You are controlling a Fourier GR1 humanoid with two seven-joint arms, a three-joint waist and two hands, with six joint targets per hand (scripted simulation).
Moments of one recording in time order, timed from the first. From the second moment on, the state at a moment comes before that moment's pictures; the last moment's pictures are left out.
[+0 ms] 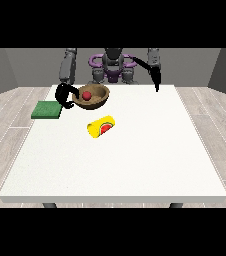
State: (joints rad) left arm -0.38 0.08 -0.03 -1.19 -0.14 0.17 -0.19; right arm -0.56 -0.16 -0.29 -0.65 -0.26 -0.14 -0.07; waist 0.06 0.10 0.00
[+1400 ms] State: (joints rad) left arm -0.44 0.02 -0.10 -1.32 -0.24 0.28 -0.27; right arm -0.59 -0.66 -0.51 -0.45 -0.44 0.31 -0.07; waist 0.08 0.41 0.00
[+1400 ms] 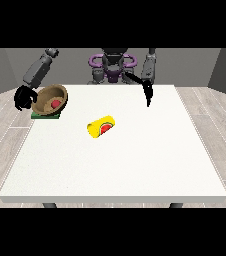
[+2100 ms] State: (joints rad) left arm -0.36 0.05 -0.13 -1.59 -0.30 0.30 -0.17; right arm -0.70 -0.80 -0.56 -0.33 -0.46 0.41 -0.09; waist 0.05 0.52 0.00
